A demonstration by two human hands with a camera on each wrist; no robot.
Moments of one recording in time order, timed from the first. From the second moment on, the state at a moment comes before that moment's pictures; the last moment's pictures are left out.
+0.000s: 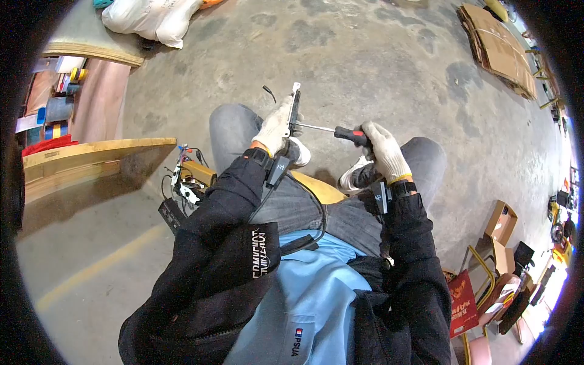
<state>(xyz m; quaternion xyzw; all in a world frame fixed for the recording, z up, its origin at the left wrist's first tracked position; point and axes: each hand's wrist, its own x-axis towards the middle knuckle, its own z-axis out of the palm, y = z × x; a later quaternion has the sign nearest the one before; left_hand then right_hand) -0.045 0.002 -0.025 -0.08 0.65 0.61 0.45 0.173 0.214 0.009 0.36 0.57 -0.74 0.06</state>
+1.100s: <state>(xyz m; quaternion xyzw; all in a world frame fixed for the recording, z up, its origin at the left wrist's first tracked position) -0.043 -0.003 -0.035 -0.06 0.65 0.61 0.46 0.174 0.211 0.007 0.36 0.54 -0.76 0.02</state>
